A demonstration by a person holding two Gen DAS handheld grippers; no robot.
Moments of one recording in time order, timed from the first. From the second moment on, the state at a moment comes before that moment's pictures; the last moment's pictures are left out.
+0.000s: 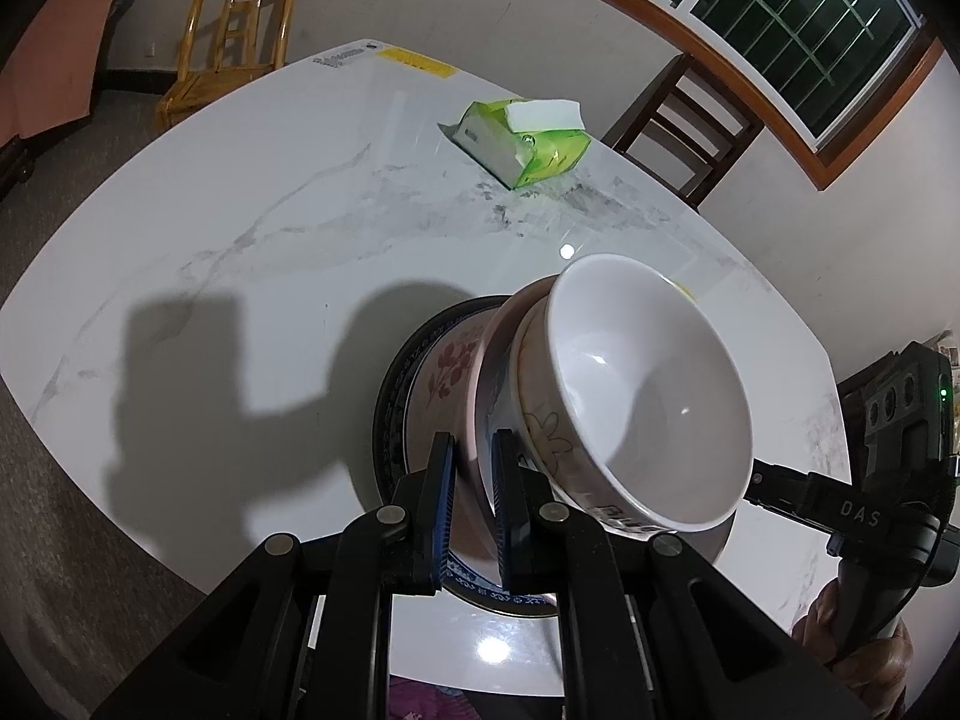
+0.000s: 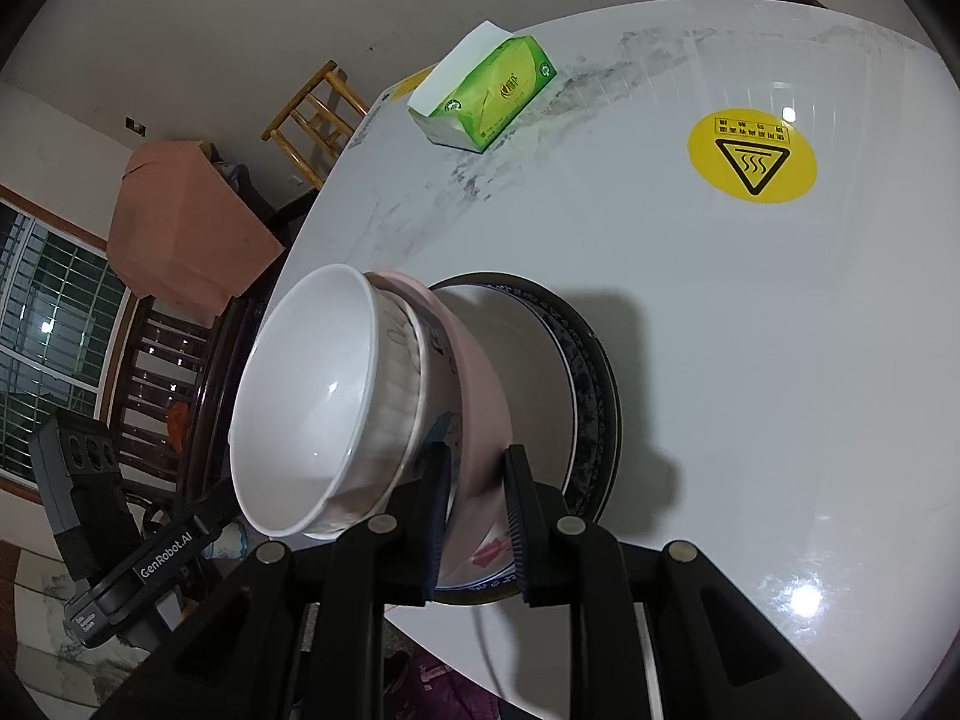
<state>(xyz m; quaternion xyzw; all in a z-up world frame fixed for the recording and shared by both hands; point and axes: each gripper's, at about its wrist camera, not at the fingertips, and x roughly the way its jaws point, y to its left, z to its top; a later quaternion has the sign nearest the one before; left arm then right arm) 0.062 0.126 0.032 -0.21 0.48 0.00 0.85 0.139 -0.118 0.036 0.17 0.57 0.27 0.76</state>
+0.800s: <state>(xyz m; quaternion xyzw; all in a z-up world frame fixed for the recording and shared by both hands) 0.037 0.108 0.031 -0.08 0.40 0.07 0.91 0.108 -0.127 0.066 0.11 0.44 0.25 0.85</state>
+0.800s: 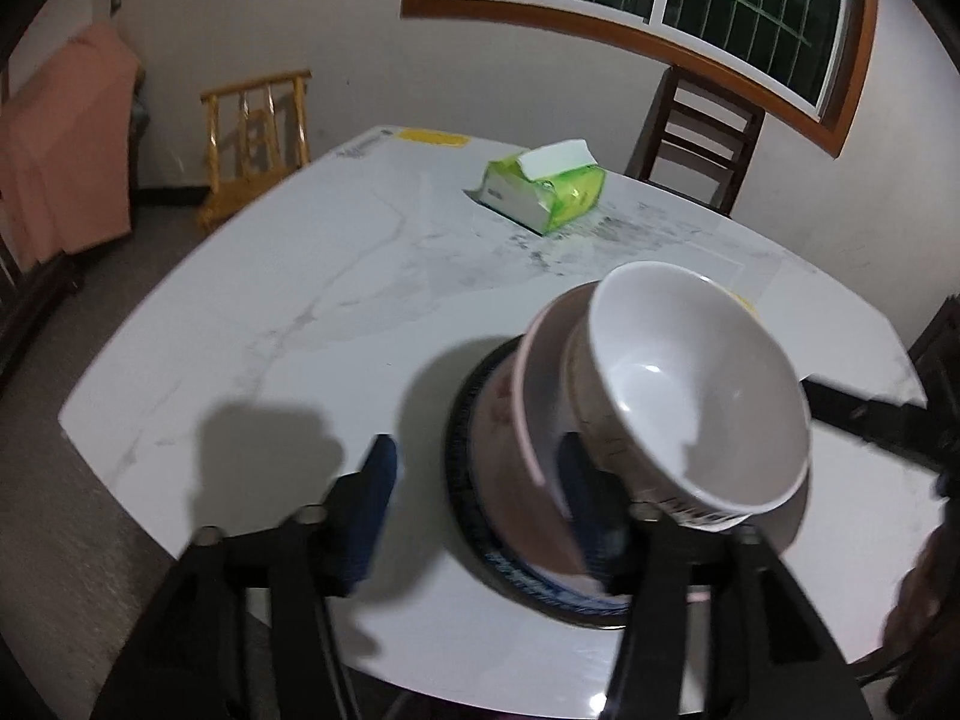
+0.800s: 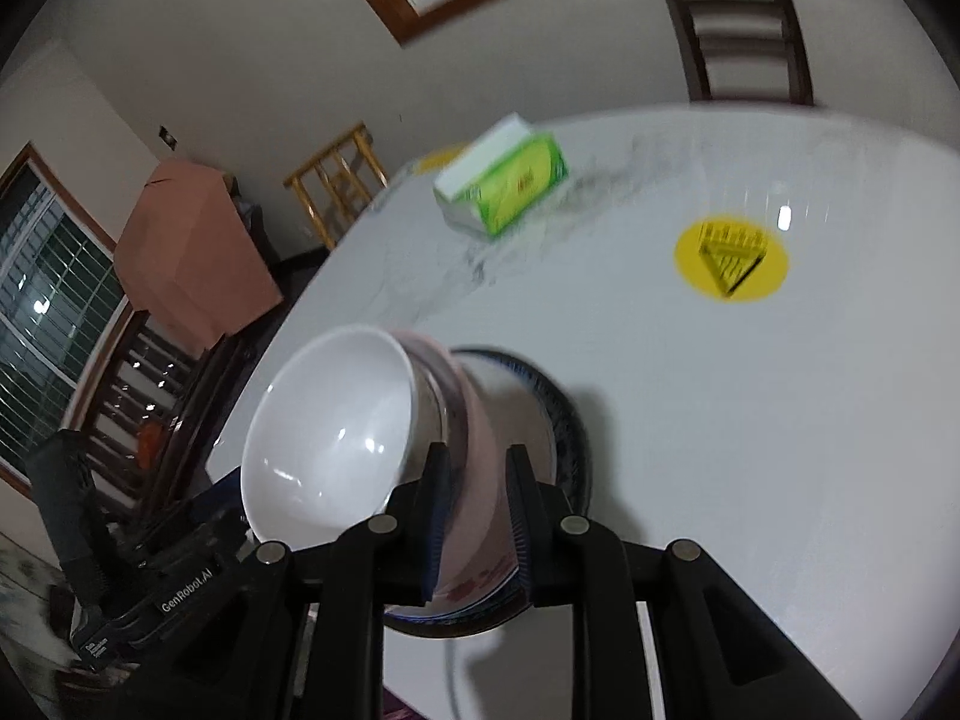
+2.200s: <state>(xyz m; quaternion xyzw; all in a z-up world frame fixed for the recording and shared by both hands) -0.058 0.009 0.125 0.04 0.24 0.00 0.97 -0.027 -0.177 0.113 0.06 0.28 0.21 0.93</state>
